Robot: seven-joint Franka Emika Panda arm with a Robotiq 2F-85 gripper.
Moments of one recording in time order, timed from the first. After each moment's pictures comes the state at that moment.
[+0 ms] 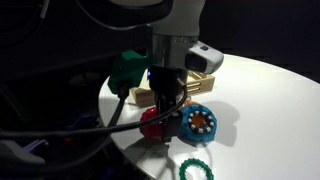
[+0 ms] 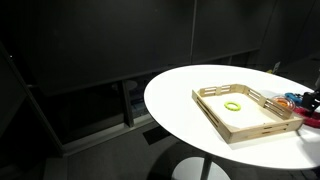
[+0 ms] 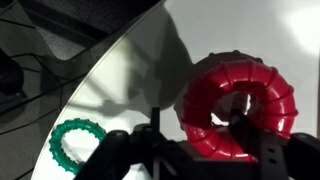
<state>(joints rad) -0.29 -0.14 -0.17 -2.78 -0.16 2.54 0.23</state>
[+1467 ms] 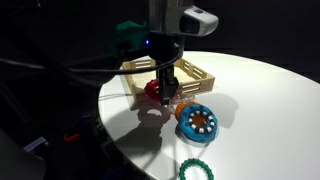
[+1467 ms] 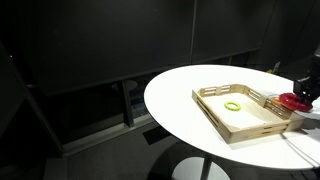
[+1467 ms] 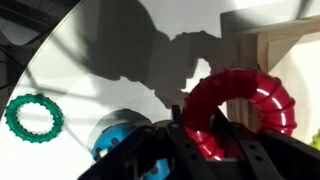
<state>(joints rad) -0.18 -0.26 -0.16 -2.75 0.01 2.48 0.22</state>
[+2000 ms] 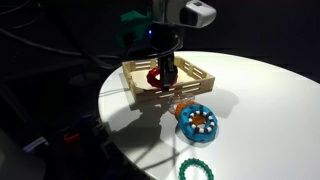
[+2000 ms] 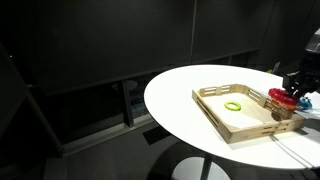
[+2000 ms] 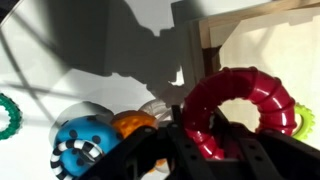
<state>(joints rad) -0.12 -0.24 -0.14 -2.70 0.14 2.47 0.21</state>
